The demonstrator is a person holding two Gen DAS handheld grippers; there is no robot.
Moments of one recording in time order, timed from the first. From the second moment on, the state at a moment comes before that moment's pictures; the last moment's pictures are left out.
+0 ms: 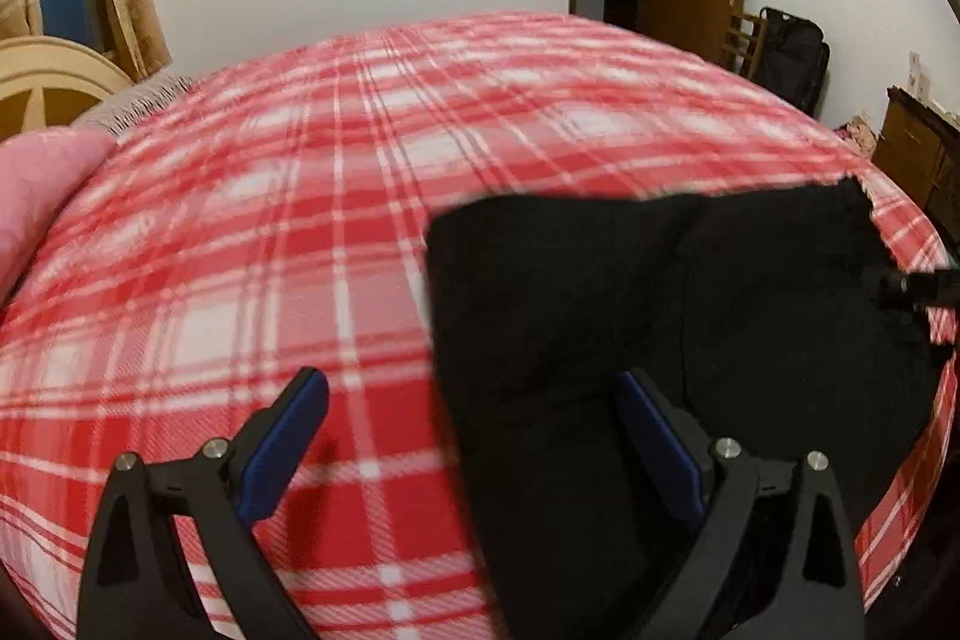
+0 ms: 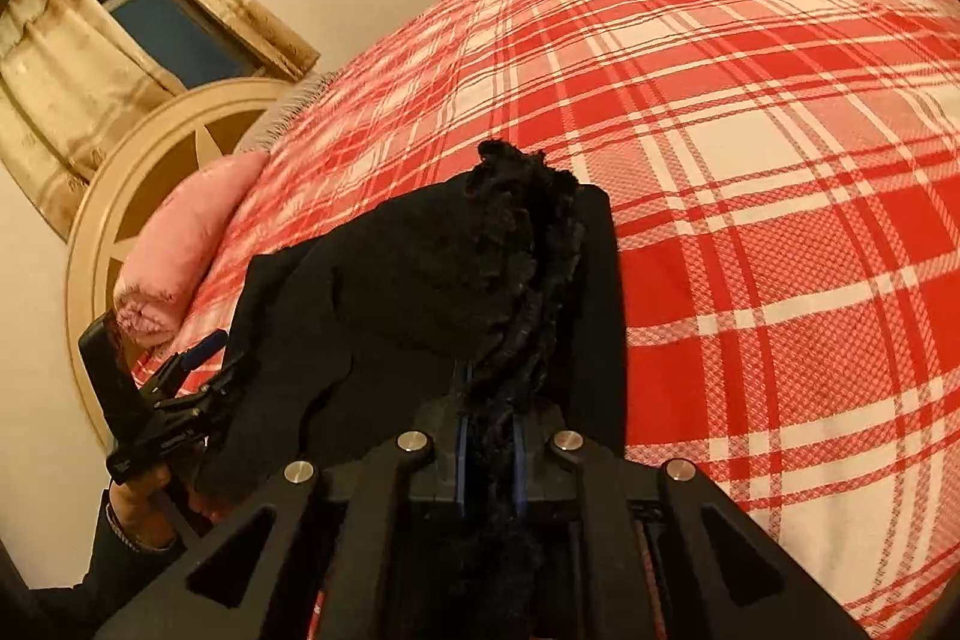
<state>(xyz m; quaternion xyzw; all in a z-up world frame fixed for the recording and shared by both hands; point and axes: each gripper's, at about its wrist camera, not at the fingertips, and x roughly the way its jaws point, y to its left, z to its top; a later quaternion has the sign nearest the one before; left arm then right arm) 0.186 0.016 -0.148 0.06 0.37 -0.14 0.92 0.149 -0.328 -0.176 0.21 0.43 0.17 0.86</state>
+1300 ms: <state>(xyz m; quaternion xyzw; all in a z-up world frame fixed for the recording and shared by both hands) 0.177 0.025 -0.132 0.04 0.35 -0.14 0.92 0.086 -0.244 -0.140 -0.13 0.43 0.20 0.87</state>
